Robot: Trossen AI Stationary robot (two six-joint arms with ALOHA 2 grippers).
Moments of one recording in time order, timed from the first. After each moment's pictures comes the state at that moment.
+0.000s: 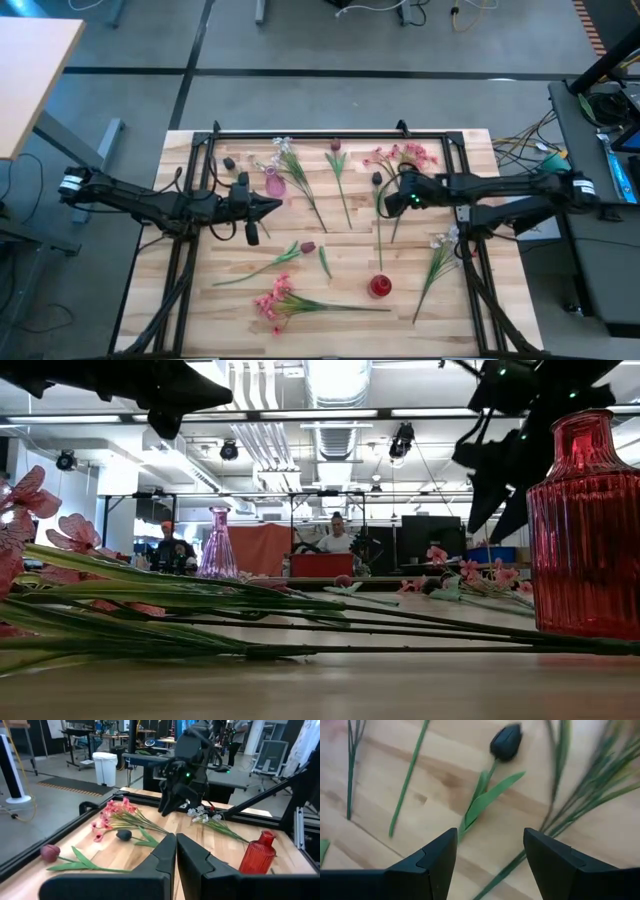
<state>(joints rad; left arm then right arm) -0.19 0.85 0.46 0.29 -0.42 -0.13 -0.18 1.12 0.63 -0.57 0.23 0.90</state>
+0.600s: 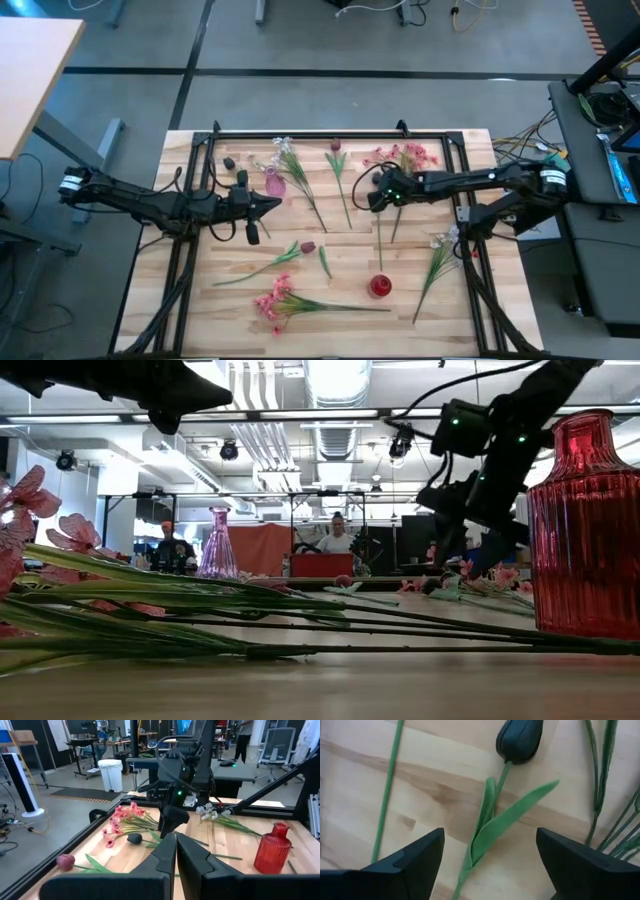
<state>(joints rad) -0.19 0.85 0.46 0.29 -0.44 -0.04 -0.26 1.43 0.68 -0.37 0.19 0.93</state>
